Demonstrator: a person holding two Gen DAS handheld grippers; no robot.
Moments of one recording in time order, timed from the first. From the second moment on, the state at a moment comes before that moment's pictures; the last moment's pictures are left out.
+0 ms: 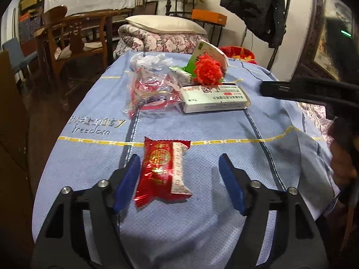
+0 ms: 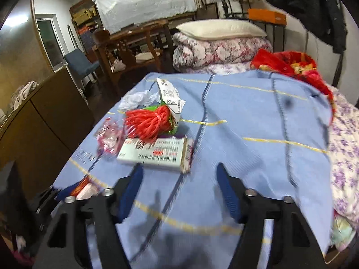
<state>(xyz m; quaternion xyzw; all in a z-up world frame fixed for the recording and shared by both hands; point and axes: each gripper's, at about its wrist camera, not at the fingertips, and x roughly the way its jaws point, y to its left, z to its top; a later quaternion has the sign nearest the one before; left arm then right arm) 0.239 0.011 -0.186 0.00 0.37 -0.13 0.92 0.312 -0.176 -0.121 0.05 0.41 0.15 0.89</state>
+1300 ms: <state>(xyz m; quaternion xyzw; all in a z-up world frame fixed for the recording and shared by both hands) 0.231 0.037 -0.183 -0.03 0.39 -0.10 0.91 0.283 -0.131 -0.124 -0.07 0.40 0.22 0.89</state>
